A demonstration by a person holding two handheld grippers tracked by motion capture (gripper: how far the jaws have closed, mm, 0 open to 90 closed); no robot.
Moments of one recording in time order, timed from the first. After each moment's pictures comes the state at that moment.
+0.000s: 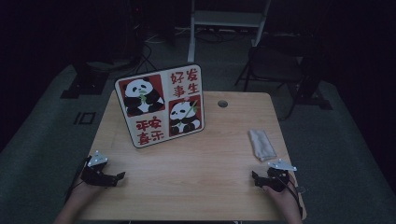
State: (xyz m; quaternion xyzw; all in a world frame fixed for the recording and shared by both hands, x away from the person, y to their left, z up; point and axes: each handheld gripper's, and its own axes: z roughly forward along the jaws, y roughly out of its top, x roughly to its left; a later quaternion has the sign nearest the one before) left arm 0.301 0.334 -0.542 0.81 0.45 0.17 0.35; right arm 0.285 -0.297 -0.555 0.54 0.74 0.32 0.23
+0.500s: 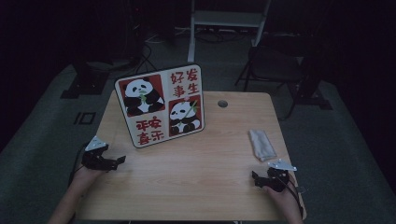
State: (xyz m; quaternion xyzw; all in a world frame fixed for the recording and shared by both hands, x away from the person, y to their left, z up) left arm 0.342 0.336 -0.518 0.79 0.44 0.18 0.39; right arm 0.285 -0.297 -0.555 0.54 0.74 0.32 0.23
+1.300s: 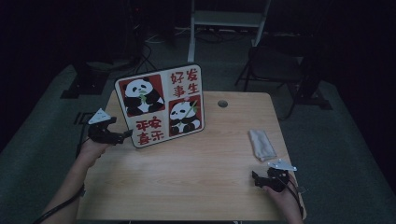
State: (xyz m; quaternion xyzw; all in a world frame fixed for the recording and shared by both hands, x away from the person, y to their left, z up) left arm 0.402 0.314 -0.454 0.78 0.39 0.21 0.45; right arm 0.285 -0.297 -0.555 0.54 0.74 0.32 0.23
